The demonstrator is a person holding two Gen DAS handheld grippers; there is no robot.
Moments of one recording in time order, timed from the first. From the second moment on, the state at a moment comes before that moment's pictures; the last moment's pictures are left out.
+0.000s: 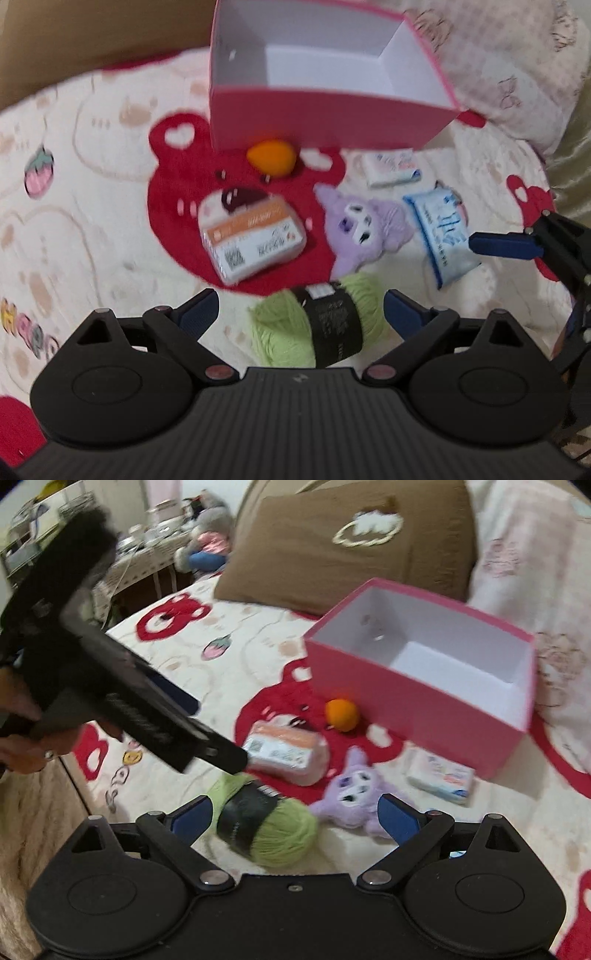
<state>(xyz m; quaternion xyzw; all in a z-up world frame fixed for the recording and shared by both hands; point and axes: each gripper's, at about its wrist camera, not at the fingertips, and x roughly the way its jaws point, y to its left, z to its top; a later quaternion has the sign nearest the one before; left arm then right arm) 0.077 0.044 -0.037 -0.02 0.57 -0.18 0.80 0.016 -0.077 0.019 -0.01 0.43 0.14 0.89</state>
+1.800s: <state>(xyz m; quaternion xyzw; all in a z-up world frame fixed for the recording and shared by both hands) 0.049 0.033 -0.077 -0.09 0.55 -0.21 0.80 0.024 -0.054 -0.065 0.07 0.44 0.12 0.89</state>
